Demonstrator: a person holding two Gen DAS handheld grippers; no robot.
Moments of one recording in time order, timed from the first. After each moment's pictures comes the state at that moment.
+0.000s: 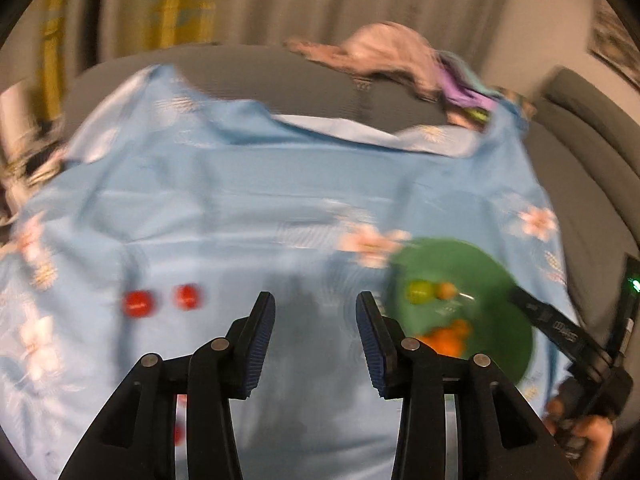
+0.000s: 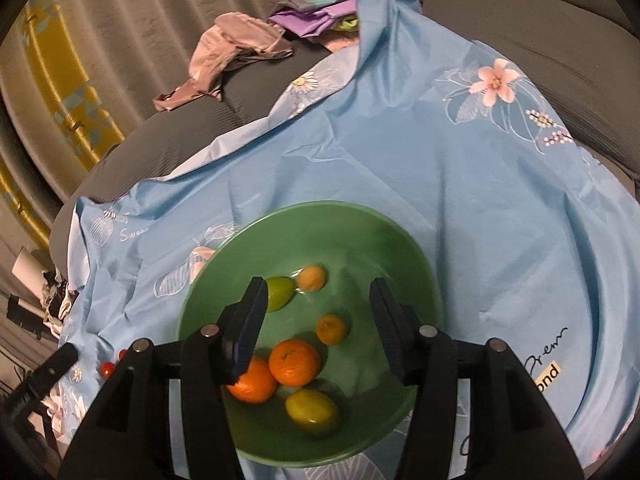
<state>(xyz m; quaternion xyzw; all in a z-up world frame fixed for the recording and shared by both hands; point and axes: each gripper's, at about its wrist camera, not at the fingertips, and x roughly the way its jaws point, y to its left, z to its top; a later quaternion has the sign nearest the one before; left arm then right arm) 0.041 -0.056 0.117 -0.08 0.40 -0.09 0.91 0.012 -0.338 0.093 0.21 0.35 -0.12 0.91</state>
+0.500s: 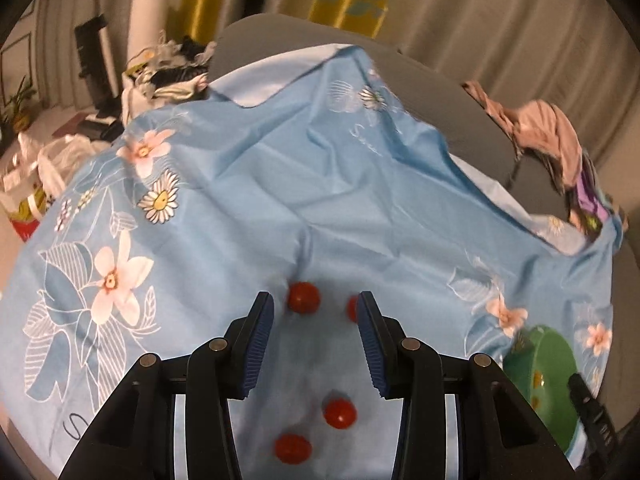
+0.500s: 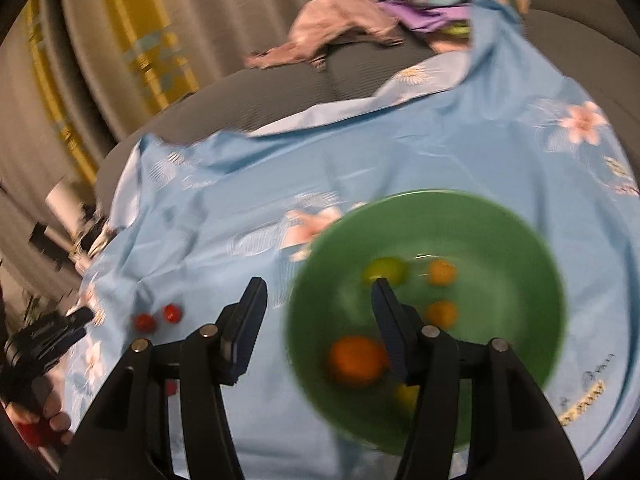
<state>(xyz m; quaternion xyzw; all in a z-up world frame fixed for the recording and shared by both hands) 0.048 0.072 0.081 -0.21 0.40 0.07 0.89 0.035 -0.249 0.097 0.14 0.36 0.01 0.92</state>
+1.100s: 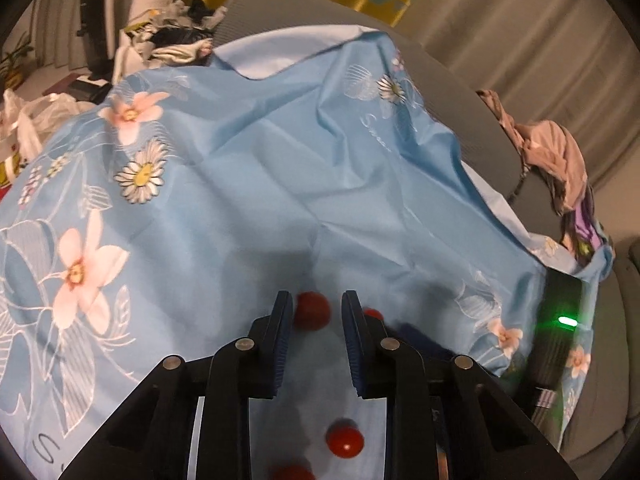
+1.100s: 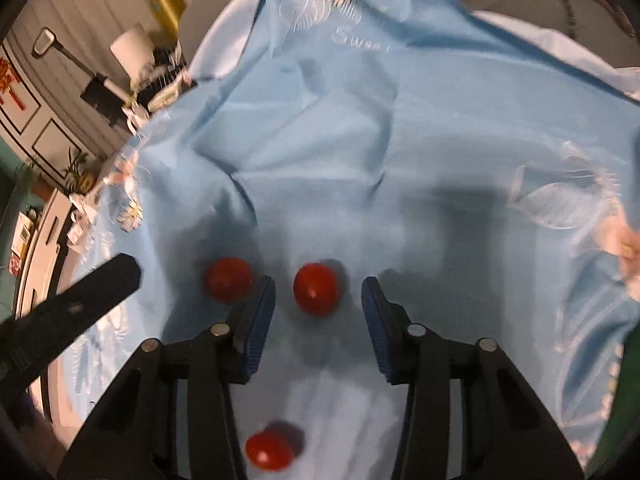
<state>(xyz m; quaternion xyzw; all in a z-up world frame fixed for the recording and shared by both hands) 0.075 0.092 0.054 -0.27 0.41 0.04 0.87 0.163 -0.047 0.003 0.02 0.51 0.21 0.83</state>
